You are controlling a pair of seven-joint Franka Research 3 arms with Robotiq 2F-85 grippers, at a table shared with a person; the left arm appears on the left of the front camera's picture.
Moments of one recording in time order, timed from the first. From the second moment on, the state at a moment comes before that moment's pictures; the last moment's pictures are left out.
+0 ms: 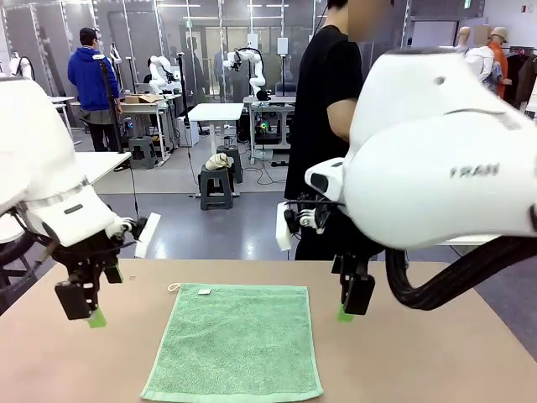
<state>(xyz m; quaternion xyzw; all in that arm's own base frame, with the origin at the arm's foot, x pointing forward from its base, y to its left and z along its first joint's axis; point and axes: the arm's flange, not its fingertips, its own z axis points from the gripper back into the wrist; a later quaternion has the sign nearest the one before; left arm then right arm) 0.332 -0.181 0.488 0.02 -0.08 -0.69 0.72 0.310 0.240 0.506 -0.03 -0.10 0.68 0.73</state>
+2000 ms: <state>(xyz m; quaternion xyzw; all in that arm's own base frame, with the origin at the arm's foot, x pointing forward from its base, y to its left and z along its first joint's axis) 0.348 -0.232 0.337 0.01 -0.05 -0.71 0.70 0.323 0.282 0.337 -0.02 -0.05 0.66 0.75</state>
